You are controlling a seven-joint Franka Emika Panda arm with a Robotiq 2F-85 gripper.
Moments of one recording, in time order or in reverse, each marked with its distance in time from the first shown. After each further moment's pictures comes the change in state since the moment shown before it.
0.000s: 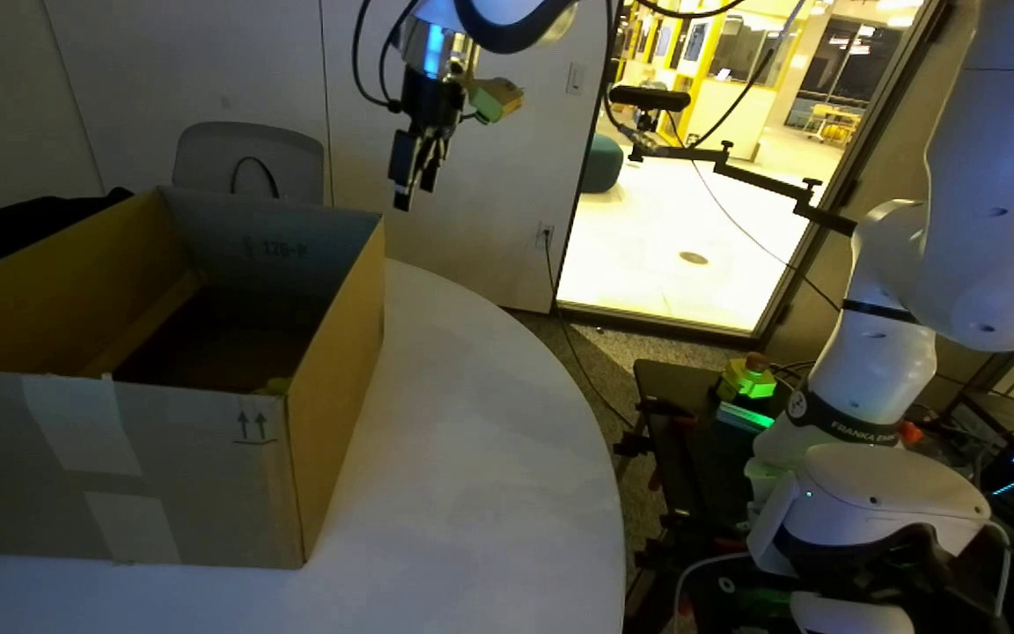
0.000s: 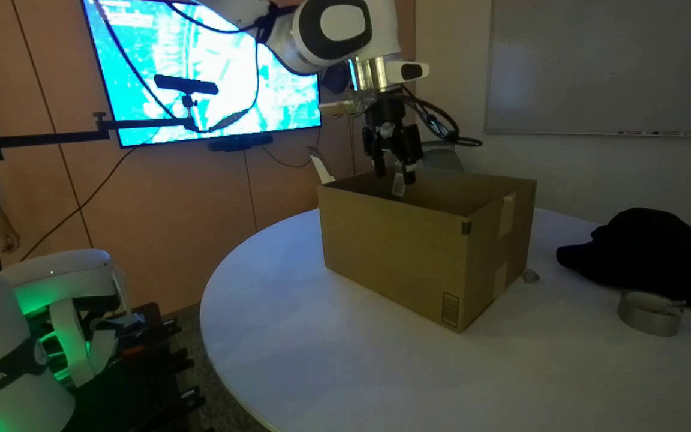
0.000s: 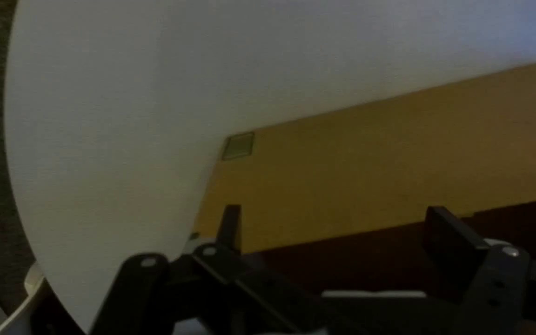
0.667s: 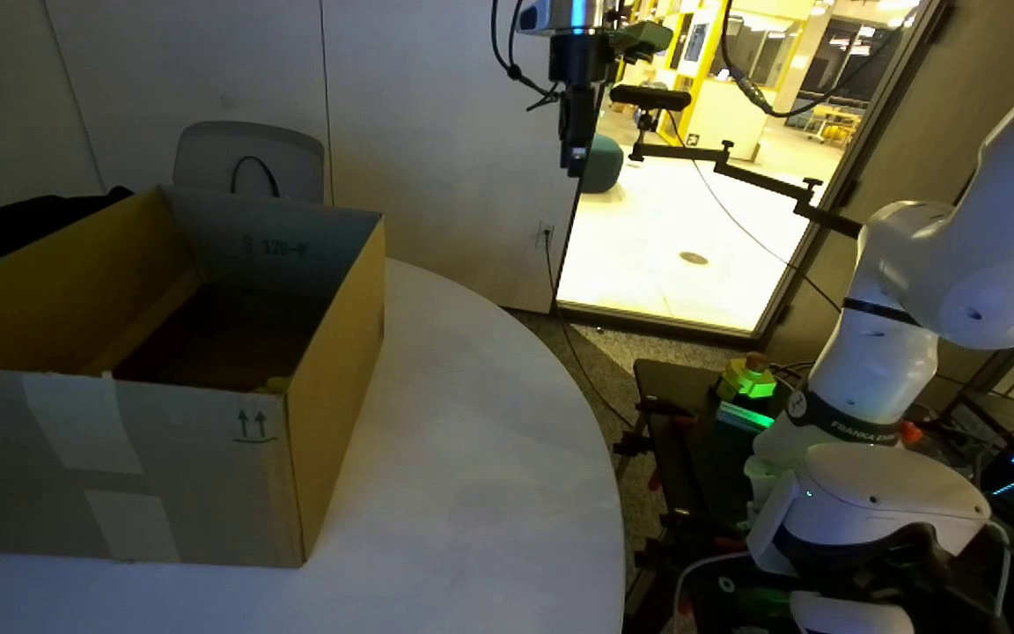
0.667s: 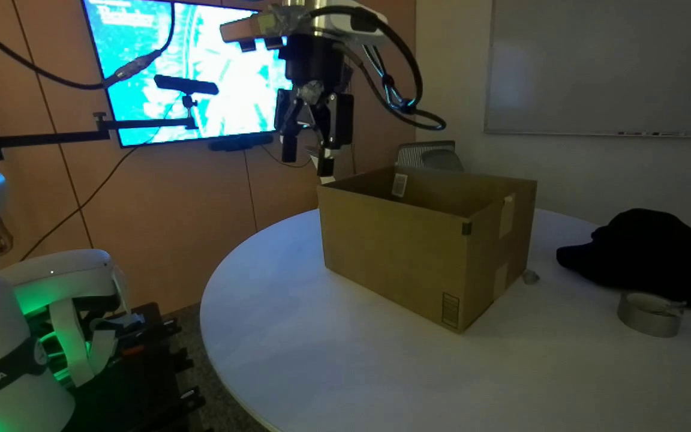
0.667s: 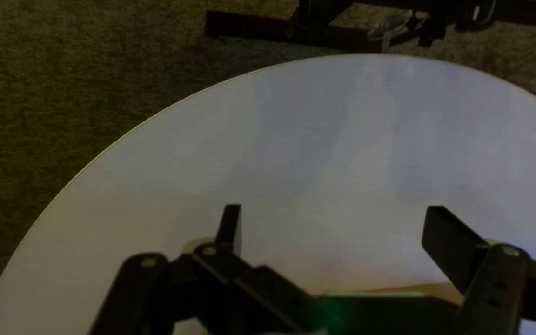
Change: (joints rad) arm -0.081 -0.379 -0.101 -0.220 0.017 -0.481 -0.407
